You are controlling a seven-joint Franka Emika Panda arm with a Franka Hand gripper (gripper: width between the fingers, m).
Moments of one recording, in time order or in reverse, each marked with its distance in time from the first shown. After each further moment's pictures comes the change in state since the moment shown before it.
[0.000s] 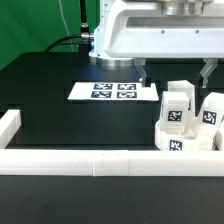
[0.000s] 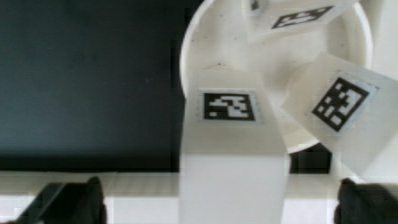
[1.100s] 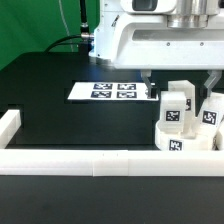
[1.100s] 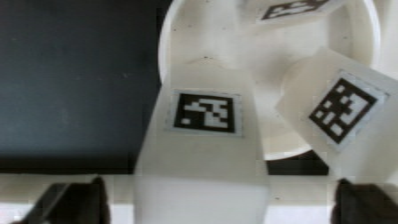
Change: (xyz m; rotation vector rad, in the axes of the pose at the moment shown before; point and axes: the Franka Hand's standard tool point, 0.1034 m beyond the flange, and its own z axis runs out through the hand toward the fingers) arm 0.002 -0.008 0.017 0.000 0.057 0.002
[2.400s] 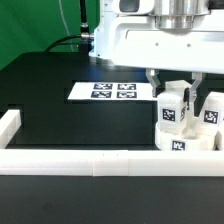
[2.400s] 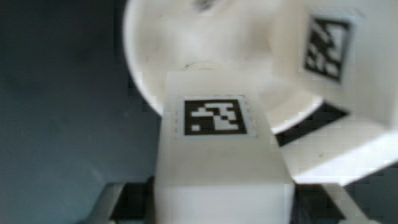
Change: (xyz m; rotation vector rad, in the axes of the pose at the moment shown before) arm -0.003 0.000 0.002 0.041 0.049 0.634
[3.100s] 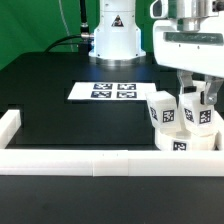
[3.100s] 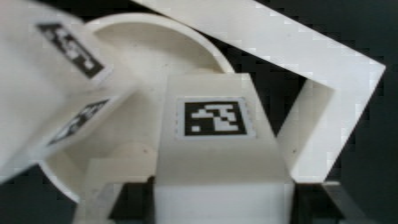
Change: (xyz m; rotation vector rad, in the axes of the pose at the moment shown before) arm -0.021 -0.026 0.003 0.053 -0.030 0.563
